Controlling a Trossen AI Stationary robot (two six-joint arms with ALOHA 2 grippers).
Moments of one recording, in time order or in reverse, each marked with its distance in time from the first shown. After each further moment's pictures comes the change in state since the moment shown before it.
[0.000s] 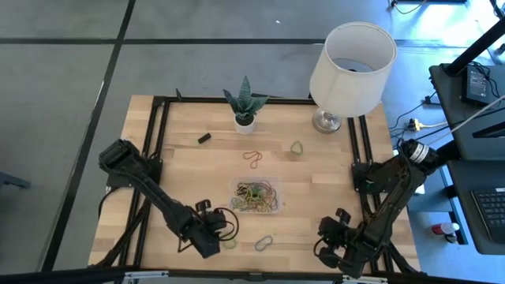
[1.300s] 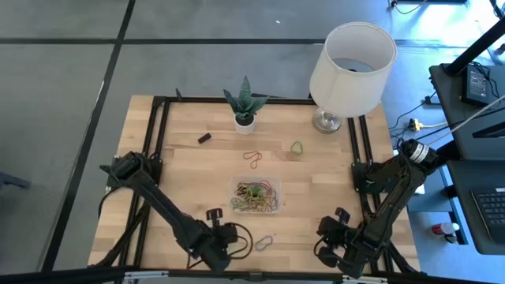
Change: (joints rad) left arm -0.013 0.180 0.381 -0.246 -0.028 0.111; right arm 0.000 0.001 0.000 -0.001 0.031 0.000
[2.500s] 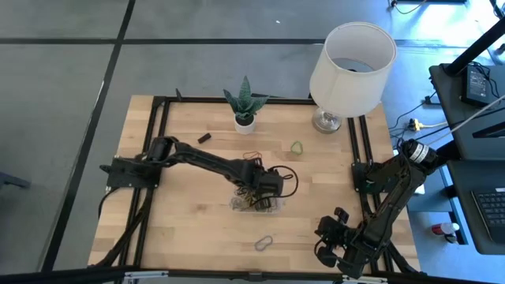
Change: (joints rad) left arm 0.545 0.169 0.225 0.016 0.112 0.528; right arm 0.000 0.000 0.000 0.019 0.048 -0.001
